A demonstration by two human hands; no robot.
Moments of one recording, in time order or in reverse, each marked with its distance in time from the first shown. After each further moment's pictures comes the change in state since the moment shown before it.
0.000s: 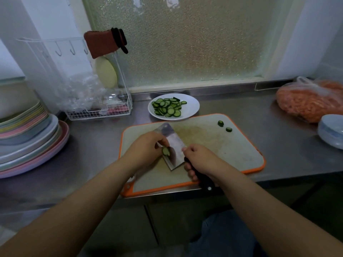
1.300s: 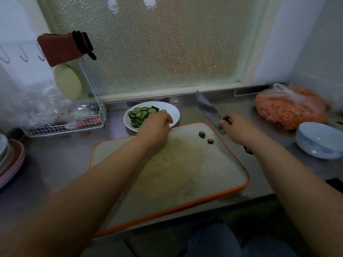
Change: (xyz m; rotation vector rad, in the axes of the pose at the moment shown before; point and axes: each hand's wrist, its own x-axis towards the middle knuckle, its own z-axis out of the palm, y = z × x) left_hand 0.152 0.025 0.045 0.001 0.190 0.145; right_hand 0.066 -0.014 -0.185 -0.667 0.581 -0.144
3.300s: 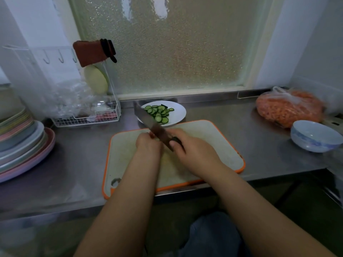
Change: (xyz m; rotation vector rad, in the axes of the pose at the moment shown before) left_hand -0.083 0.033 -0.035 -1.638 0.411 -1.201; right_hand -0.154 -0.103 0.041 -0.005 -0.031 -0.505
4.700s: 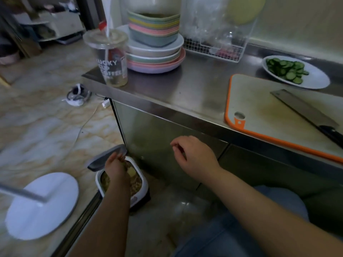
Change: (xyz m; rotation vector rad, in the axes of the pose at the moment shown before) left_hand -0.031 -0.018 -0.493 -0.074 0.739 0.340; right_hand -0.086 -0.163 0.229 0.107 -0.324 -0.540
